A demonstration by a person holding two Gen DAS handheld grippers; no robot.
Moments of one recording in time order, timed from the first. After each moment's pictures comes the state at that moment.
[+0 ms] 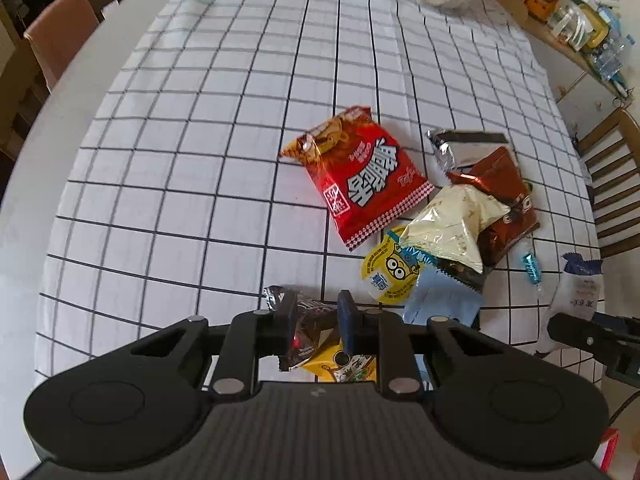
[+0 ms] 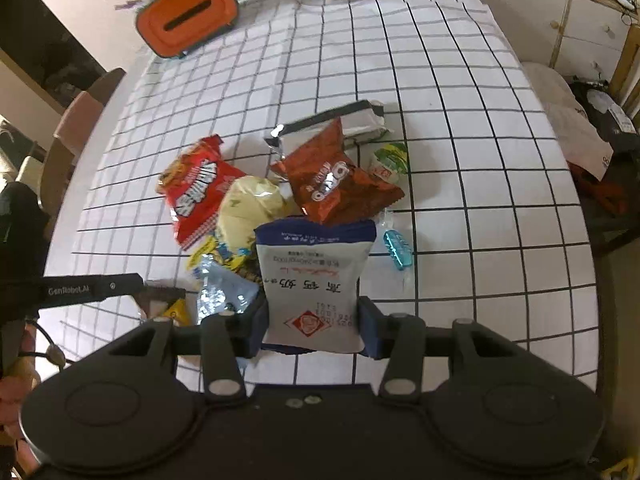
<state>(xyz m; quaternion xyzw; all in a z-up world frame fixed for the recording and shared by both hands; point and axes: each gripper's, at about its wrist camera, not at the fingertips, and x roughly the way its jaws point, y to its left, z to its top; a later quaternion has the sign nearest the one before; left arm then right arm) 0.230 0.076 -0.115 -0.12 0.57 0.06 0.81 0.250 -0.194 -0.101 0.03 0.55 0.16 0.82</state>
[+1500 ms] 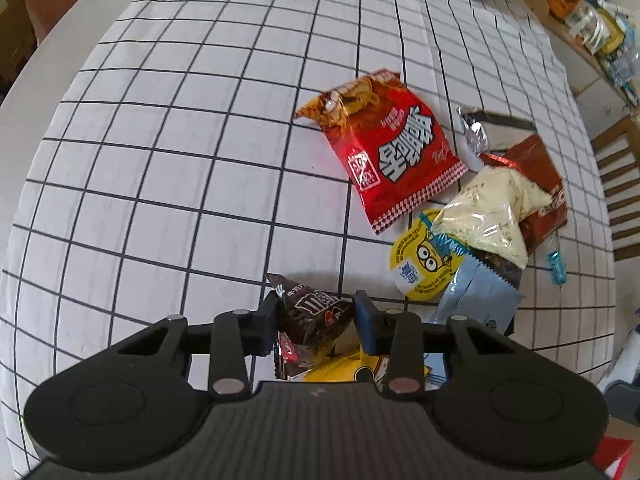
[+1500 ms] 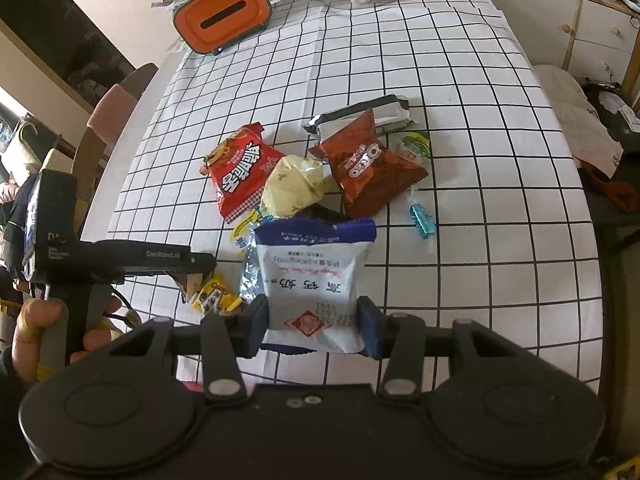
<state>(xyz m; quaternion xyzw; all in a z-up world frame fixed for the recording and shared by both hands) 0.236 0.097 -0.160 -0.17 0.59 0.06 0.79 0.216 -0.189 -0.084 0.04 0.55 0.19 0.81</state>
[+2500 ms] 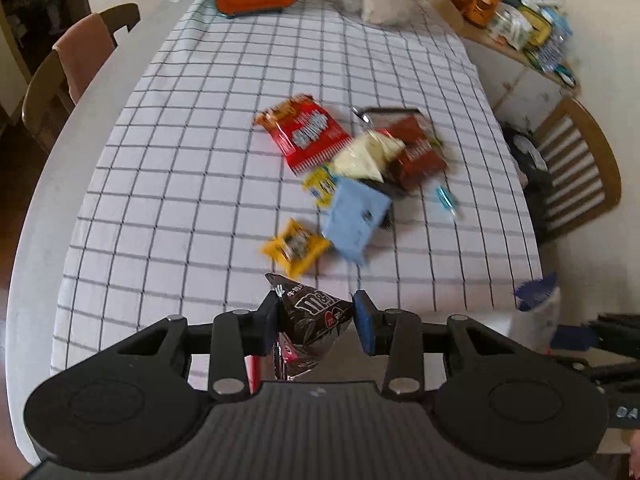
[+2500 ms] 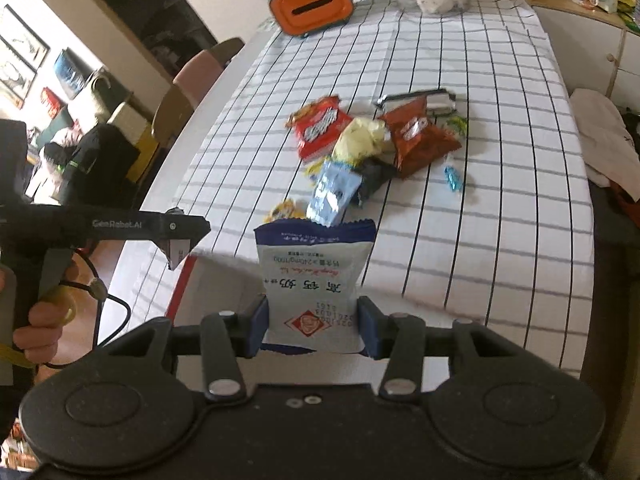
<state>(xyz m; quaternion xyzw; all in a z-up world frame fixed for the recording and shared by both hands) 0.101 0.014 -0.034 -0.12 0.55 0.04 0.83 0.119 -0.223 -0.041 0.00 0.55 0.30 0.78</state>
